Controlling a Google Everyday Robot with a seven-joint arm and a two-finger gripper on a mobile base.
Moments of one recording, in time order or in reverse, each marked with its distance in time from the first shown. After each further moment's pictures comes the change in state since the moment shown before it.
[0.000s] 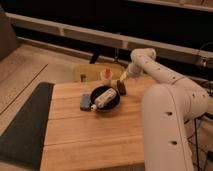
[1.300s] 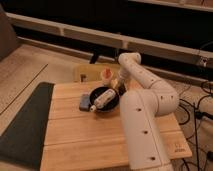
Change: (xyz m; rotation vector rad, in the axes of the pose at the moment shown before) arm 0.023 0.037 0.079 0.004 0.230 -0.076
